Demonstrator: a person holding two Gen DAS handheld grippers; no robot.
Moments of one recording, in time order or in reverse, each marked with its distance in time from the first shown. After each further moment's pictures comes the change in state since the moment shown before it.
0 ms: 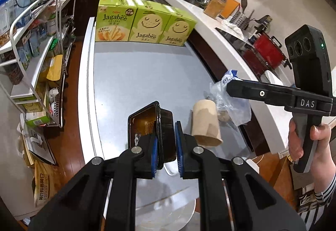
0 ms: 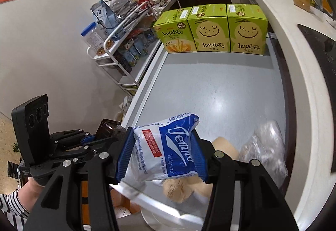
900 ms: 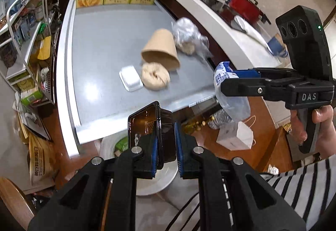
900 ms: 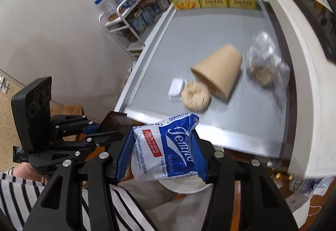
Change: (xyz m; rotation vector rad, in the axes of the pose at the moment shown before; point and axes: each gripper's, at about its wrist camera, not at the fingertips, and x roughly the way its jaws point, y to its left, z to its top) left arm -0.029 -0.066 -0.112 0.089 0.177 -0.031; right arm -0.042 0.029 -0.137 0.003 0.152 0.018
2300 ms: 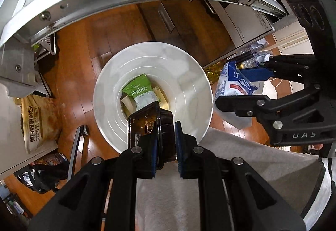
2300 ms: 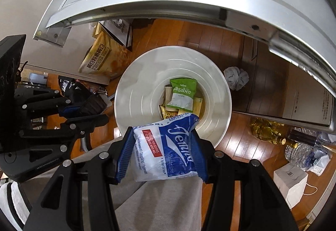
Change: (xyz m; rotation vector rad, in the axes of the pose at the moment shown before) left arm 0.130 0.040 -0.077 -0.046 0.360 0.097; right arm 0.168 -0.028 -0.080 0.038 0.339 -0.144
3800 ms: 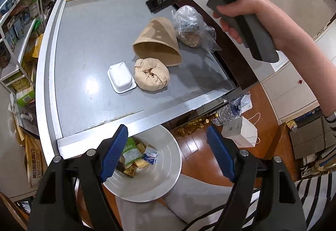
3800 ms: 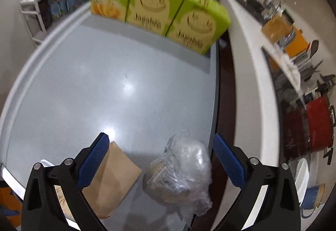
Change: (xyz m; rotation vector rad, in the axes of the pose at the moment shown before) left arm -0.119 -0.032 0.061 0.045 -0.322 -0.090; right arm -0.145 -0.045 0.210 -0.083 -0.305 -0.627
